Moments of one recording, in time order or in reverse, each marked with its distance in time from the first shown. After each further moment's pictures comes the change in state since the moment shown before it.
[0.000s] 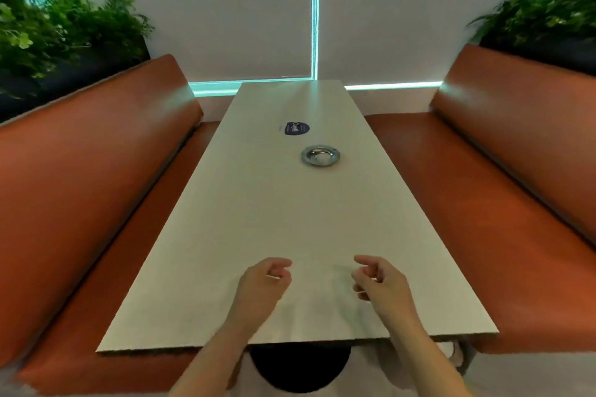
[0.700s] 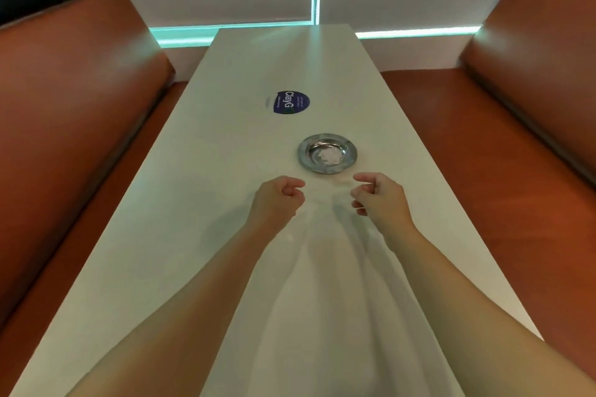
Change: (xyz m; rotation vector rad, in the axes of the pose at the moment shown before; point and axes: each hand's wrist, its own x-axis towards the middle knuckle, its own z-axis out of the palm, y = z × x) left_hand 0.296 0.040 0.055 0.041 -0.025 0.044; right_hand 0.302 -0.036 0.044 -0.040 0.057 -0.009
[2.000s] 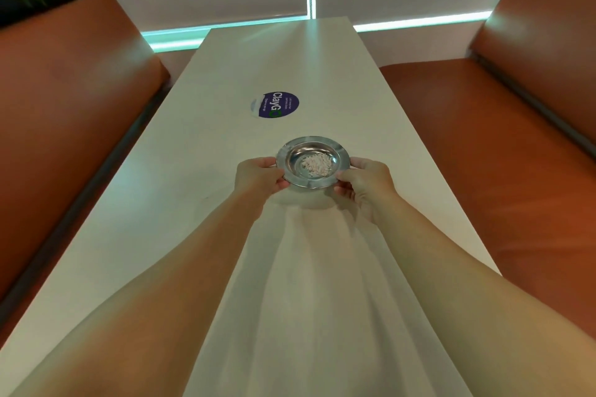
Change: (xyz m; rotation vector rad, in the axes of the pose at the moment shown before) left_hand 0.078 0.022 0.021 -0.375 0.113 -0.309; right_hand 0.087 -0.003 0.007 0.332 -0.077 0.233
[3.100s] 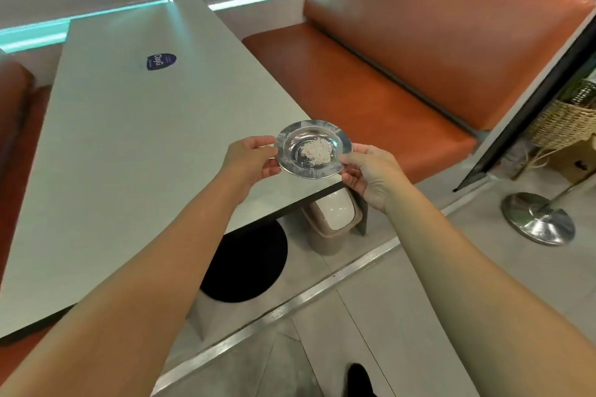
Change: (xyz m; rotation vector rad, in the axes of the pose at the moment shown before) left_hand -0.392 -0.076 -0.017 0.157 -0.531 0.064; right_hand -0.449 0.079 -0.174 0.318 0.327 -0.004
